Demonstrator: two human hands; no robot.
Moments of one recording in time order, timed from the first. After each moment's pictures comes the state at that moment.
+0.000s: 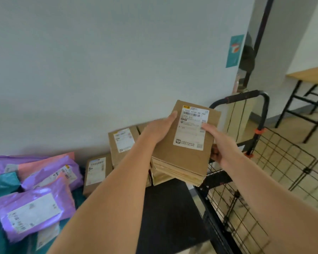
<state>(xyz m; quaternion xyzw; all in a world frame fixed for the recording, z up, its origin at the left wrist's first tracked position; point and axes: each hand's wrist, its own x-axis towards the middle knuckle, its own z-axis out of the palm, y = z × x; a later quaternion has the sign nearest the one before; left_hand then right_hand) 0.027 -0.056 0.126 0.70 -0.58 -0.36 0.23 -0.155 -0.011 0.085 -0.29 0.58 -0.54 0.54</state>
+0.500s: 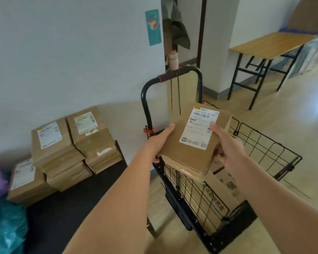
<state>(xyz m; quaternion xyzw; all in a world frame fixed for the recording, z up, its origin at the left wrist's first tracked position) -0.201 0.009 0.030 0.62 -0.47 -0.60 0.17 -0.388 0.093 0.033 -0.09 0.64 -0.60 0.48</state>
